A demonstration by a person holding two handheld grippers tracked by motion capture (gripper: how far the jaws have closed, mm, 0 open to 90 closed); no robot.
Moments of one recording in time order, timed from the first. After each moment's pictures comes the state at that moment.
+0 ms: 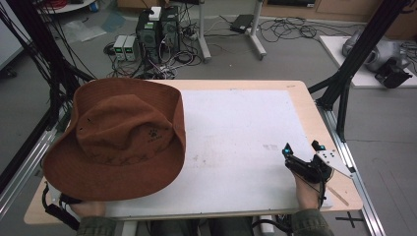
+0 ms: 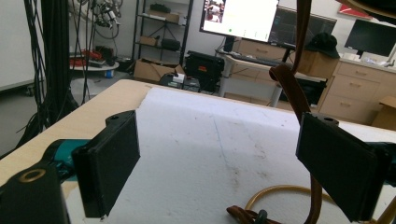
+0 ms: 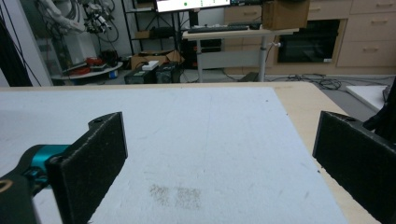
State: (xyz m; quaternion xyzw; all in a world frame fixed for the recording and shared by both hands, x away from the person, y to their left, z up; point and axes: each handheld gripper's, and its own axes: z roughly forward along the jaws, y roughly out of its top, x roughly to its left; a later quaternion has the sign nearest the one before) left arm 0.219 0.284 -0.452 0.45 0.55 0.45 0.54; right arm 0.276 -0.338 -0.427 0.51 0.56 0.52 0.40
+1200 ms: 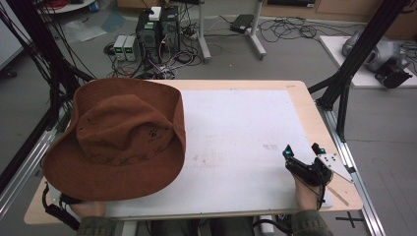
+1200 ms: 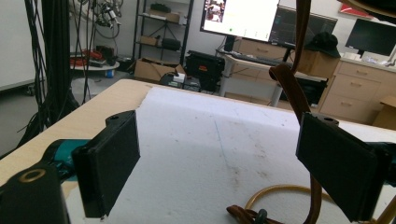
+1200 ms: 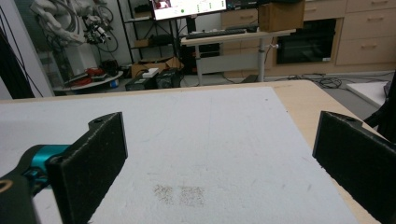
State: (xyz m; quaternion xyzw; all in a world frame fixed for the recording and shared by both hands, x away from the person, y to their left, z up) left arm 0.218 0.284 -0.451 0.44 0.55 0.45 0.54; right arm 0.270 -0.338 -0.432 0.52 0.54 0.53 0.40
